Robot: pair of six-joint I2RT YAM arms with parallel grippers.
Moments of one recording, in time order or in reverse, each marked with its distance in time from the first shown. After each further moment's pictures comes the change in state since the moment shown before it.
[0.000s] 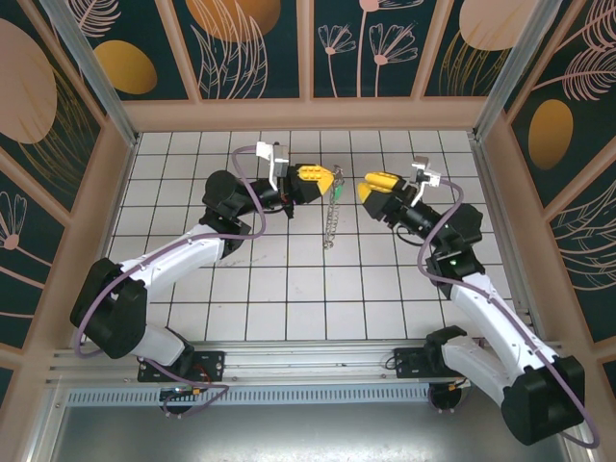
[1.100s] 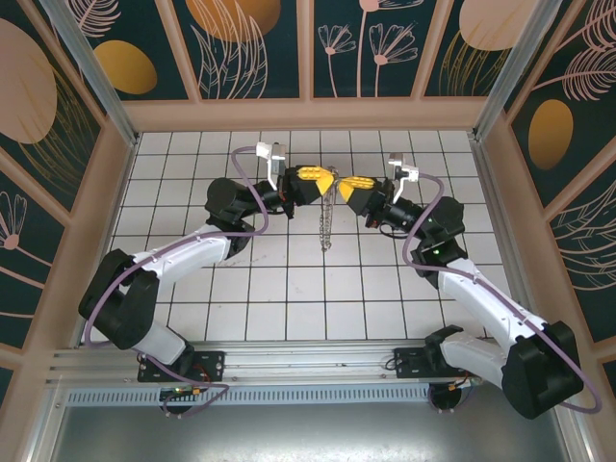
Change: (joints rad) left arm 0.001 0.064 -0.028 0.177 -0.013 -0.188; right arm 0.106 0.132 0.039 0.152 -0.070 0.043
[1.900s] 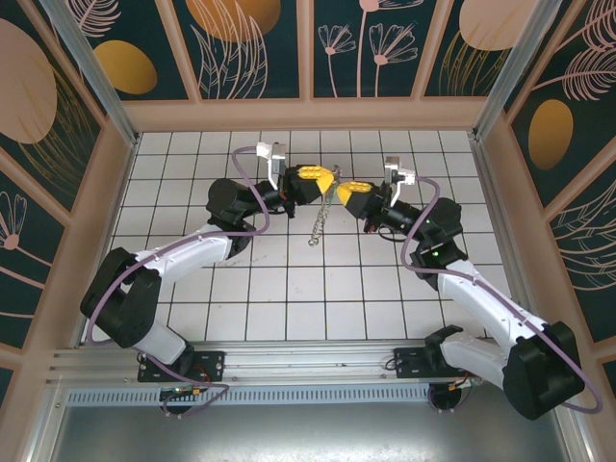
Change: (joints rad) left arm -0.001 0.010 0.000 0.014 -0.008 -0.005; right arm 0.011 -0.007 -0.014 -0.037 -0.008 -0.035
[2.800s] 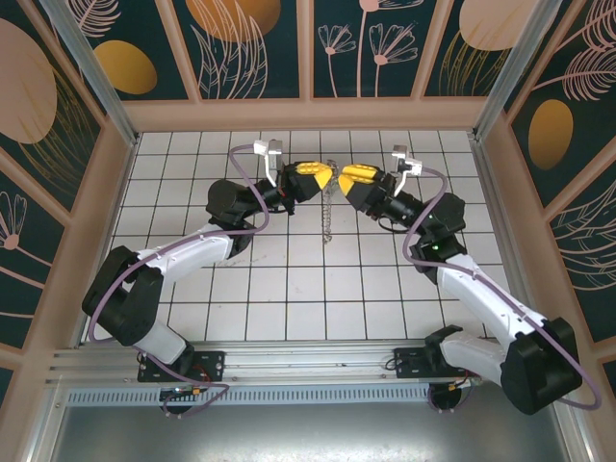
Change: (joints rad) left arm 0.000 0.011 0.000 0.049 -0.048 -0.081; right arm -0.006 0.043 0.065 0.069 0.065 0.055
